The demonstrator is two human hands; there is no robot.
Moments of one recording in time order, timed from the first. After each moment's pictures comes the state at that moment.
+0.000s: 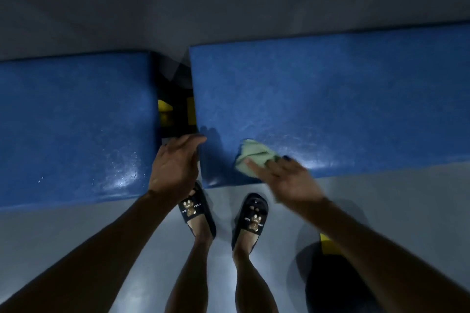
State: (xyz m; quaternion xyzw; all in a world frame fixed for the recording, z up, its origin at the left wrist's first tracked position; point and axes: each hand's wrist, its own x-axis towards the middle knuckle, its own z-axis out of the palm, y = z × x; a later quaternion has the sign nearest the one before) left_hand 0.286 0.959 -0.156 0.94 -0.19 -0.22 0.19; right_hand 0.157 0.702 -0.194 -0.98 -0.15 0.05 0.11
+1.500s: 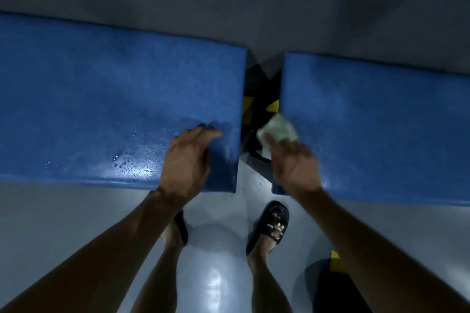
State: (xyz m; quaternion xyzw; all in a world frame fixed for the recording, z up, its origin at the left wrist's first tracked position) left_hand 0.324 1.120 -0.158 0.93 -0.15 -0.15 0.30; right_hand 0.265 0.862 -0.204 -0.99 -0.09 0.01 0.07
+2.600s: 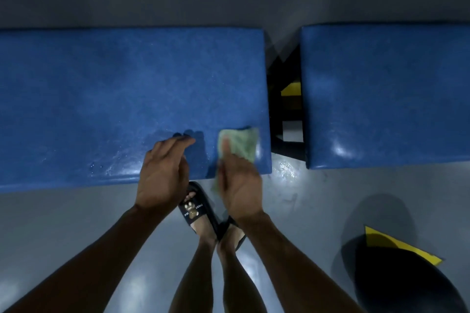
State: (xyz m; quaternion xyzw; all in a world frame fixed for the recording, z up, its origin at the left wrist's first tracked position) left_hand 0.300 1.241 -0.159 0.95 -0.17 -0.15 0.22; right_hand 0.229 1.086 -0.195 -0.94 0.13 -0.01 0.31
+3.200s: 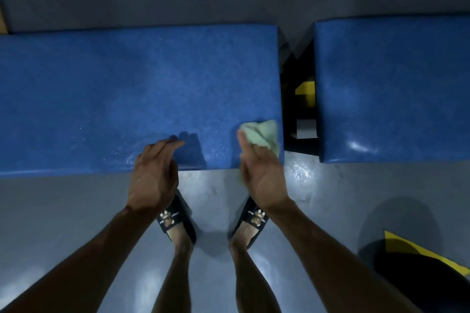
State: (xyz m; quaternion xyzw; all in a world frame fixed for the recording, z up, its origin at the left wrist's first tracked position) left_hand 0.283 1.289 -0.145 0.96 -0.15 -0.16 0.20; right_hand 0.223 1.057 -0.189 -0.95 0.07 0.05 0.30
